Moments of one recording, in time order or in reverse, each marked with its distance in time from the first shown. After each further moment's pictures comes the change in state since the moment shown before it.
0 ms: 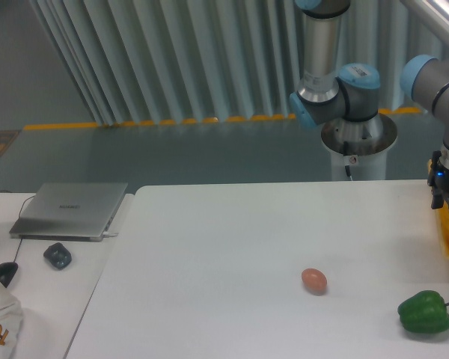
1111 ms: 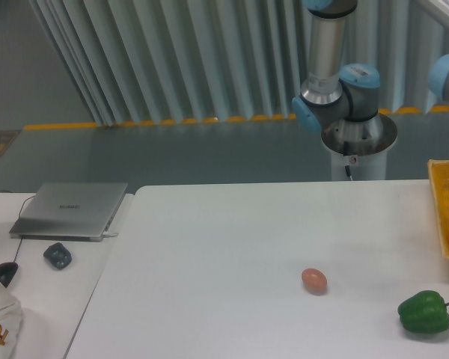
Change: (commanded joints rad) arm 0.199 0.005 -0.103 0.040 -0.063 -0.020
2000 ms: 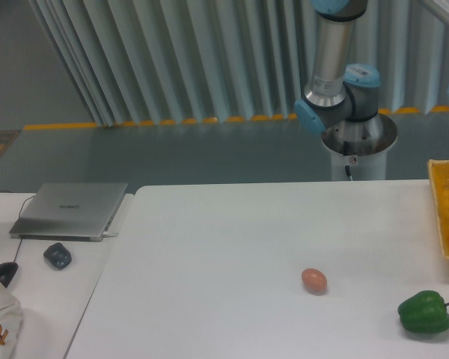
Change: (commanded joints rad) arm -0.006 -0.043 0.003 -0.028 0.003 -0.029
